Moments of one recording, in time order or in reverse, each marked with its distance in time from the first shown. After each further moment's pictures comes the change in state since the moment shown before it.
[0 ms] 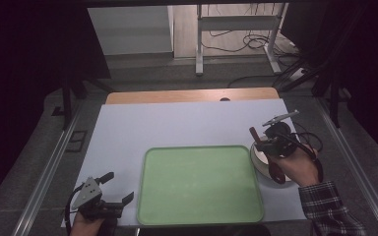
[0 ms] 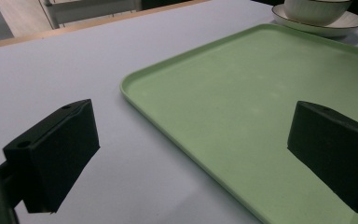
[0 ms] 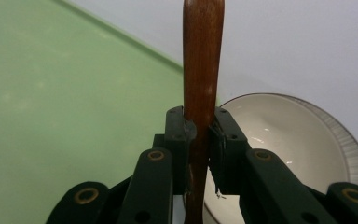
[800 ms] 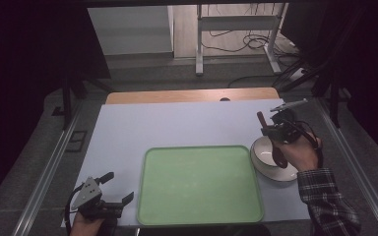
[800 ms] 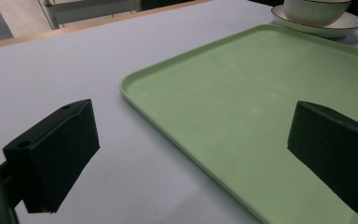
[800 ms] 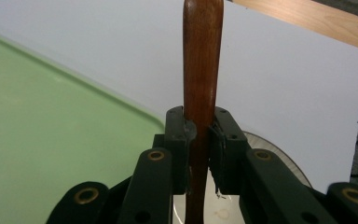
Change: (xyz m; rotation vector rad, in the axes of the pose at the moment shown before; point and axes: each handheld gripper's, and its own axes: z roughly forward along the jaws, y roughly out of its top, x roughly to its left) left arm 0.000 0.000 0.000 -0.002 -0.002 -0.001; right arm -0.036 0.017 0.004 -0.097 -0.085 0.052
